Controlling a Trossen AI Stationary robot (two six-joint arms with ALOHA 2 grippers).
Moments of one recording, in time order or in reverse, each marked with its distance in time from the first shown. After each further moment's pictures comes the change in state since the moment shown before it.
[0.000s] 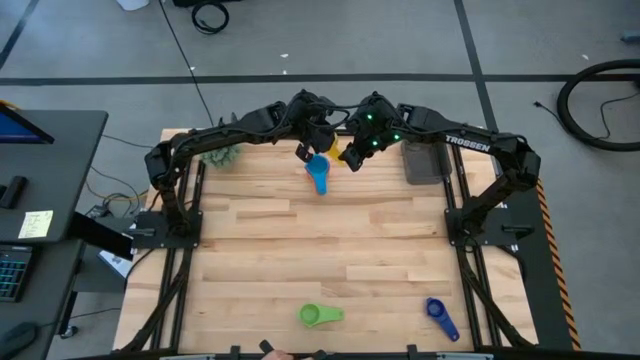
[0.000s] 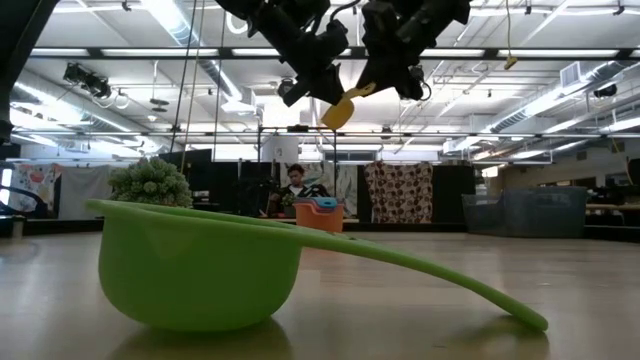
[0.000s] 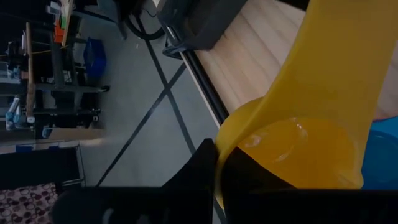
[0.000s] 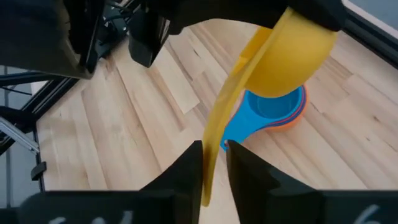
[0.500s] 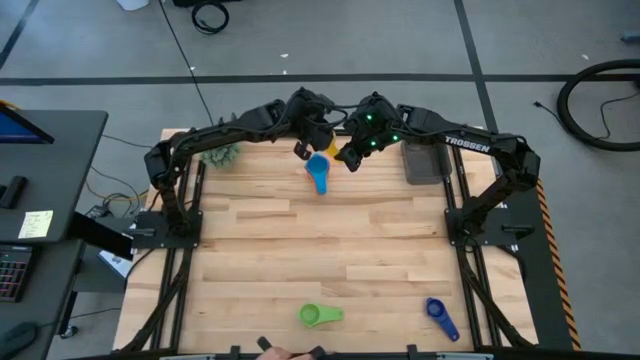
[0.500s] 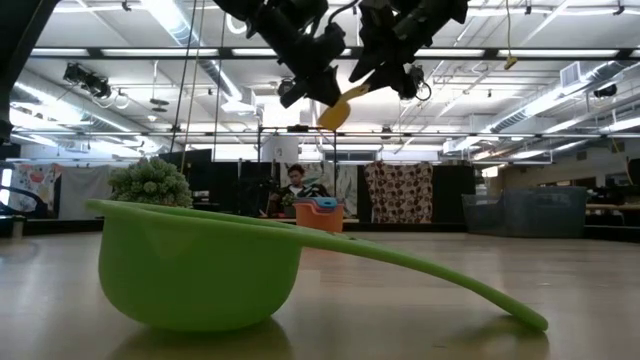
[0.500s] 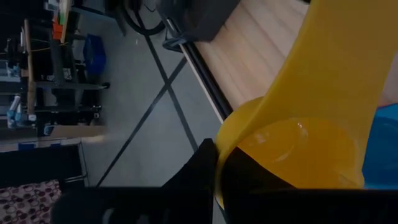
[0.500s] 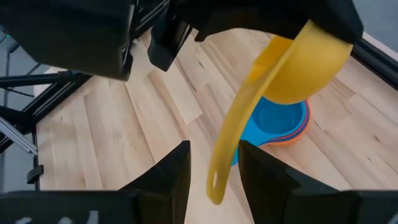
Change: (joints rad) left arm 0.015 0.000 0.000 -0.011 -0.009 0.027; right arm 0.017 0.000 0.000 0.055 0.004 -0.022
